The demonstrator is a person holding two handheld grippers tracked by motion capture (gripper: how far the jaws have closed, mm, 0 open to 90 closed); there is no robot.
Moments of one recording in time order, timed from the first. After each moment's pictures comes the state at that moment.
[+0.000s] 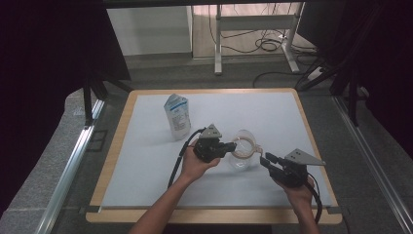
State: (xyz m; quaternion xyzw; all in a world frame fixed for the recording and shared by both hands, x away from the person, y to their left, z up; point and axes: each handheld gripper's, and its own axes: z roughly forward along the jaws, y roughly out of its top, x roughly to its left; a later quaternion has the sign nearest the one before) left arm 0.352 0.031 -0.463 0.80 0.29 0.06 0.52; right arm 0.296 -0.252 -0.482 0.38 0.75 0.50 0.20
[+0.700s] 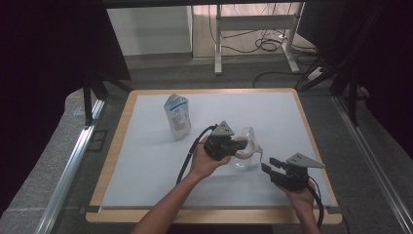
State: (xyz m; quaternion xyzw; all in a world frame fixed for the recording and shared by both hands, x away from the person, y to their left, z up) left arm 0.352 0.000 -0.444 0.81 0.26 0.07 0.52; right arm 0.299 -0.264 -0.505 0.41 0.75 0.48 0.18
